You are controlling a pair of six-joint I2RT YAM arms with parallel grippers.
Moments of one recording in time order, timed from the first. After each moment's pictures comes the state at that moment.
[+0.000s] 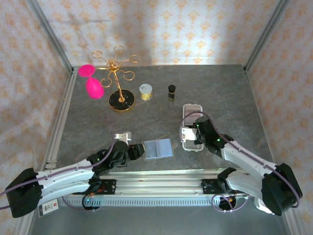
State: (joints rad) left arm -0.88 0.84 0.21 0.01 -0.13 -1.02; right arm 0.55 1.02 0.49 -0.26 0.16 -1.18
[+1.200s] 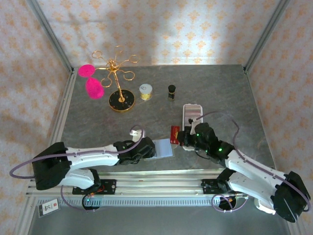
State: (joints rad) left arm -1.03 1.32 0.60 -0.34 -0.34 -1.08; right arm 0.72 0.89 0.41 -0.09 -0.15 0.78
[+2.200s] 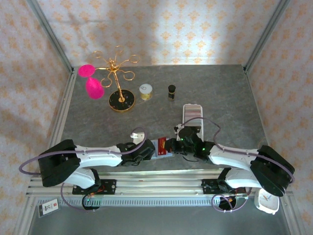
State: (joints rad) left arm -1.03 1.39 0.54 -0.23 -0.32 -1.09; right arm 0.87 1.23 0.41 0.16 -0.22 0.96
